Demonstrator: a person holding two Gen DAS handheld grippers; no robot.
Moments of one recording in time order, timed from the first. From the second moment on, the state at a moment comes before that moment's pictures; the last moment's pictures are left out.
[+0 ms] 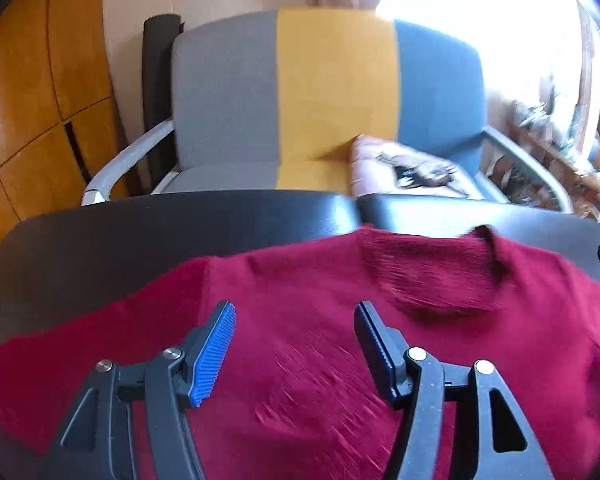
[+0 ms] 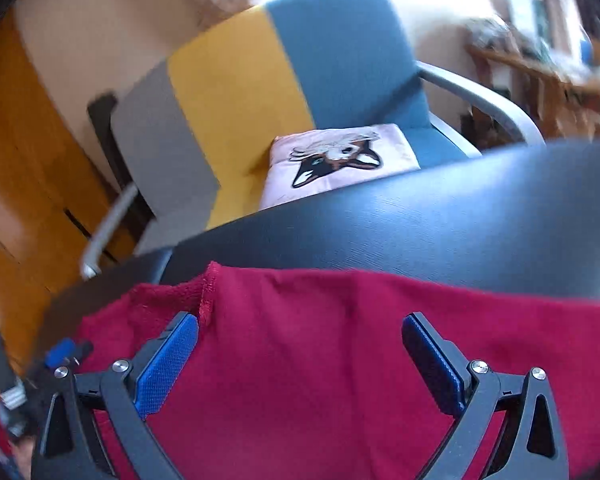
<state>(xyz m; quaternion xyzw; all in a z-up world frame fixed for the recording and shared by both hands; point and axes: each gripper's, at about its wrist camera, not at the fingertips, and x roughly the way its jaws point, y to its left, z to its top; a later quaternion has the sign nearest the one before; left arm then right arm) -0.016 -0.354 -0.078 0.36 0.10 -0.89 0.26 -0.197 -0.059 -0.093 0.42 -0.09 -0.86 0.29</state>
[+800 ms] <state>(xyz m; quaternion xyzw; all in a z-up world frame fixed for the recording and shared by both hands) 0.025 -0.273 -0.122 0.40 0.14 -0.89 0.17 -0.180 0.280 -0.132 0.39 -0.18 -0.90 -0.03</state>
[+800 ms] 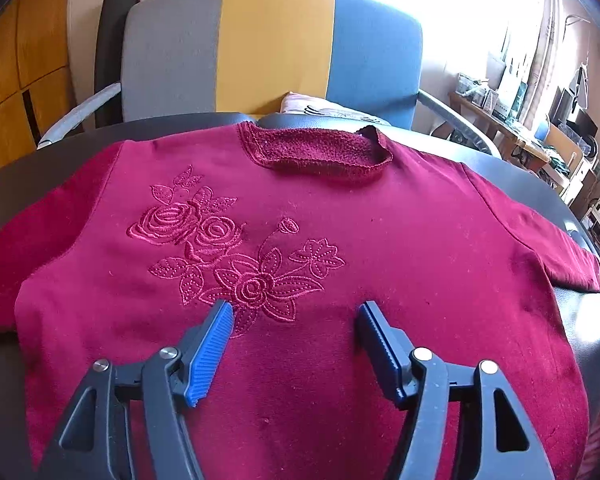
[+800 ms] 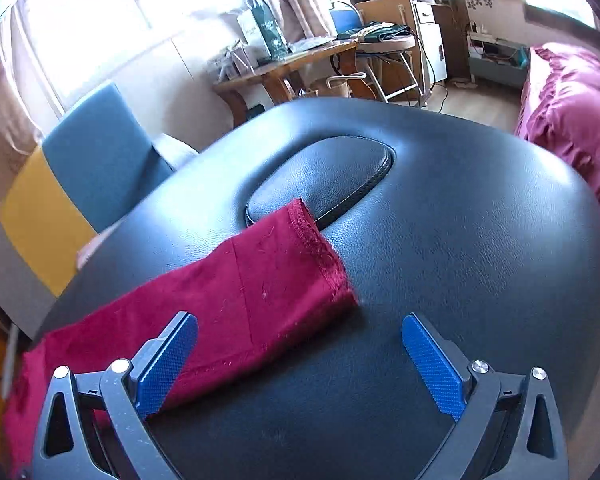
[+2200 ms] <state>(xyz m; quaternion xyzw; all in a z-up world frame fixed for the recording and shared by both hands) 0.030 -0.283 -0.125 0.38 0.18 -0.90 0.15 -0.122 -0.149 -0.100 0.40 0.06 -0.82 0.39</state>
